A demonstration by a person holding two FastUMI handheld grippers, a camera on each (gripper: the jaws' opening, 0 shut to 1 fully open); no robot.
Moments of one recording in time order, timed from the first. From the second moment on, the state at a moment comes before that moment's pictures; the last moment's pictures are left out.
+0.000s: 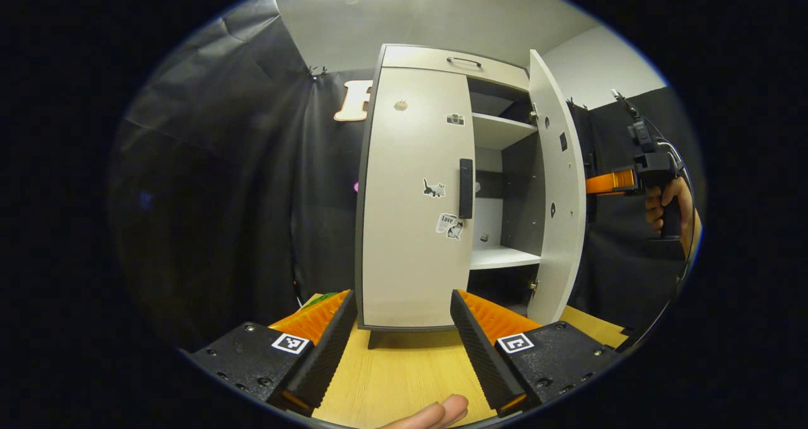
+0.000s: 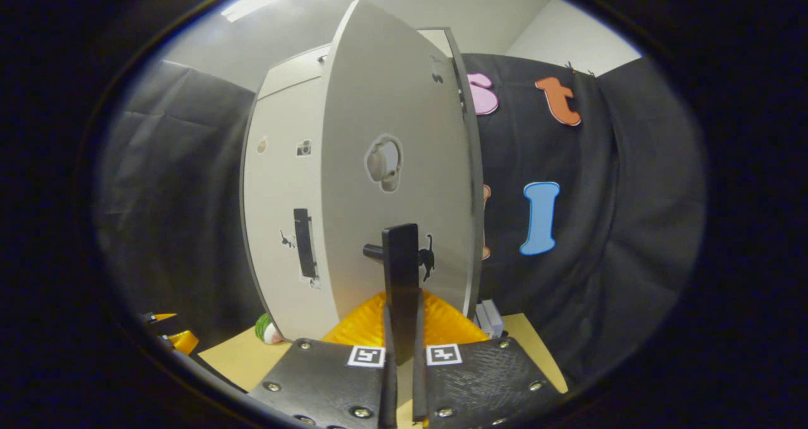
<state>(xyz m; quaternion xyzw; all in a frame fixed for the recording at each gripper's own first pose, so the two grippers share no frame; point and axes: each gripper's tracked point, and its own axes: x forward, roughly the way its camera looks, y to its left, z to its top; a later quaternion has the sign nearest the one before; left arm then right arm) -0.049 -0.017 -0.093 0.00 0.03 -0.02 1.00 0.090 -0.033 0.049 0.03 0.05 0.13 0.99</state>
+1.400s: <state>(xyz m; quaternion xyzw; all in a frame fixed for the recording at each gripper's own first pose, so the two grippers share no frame) -0.020 -0.042 -0.092 -0.01 0.05 -0.03 1.00 0.054 -0.164 0.053 0.09 0.02 0.05 0.99</state>
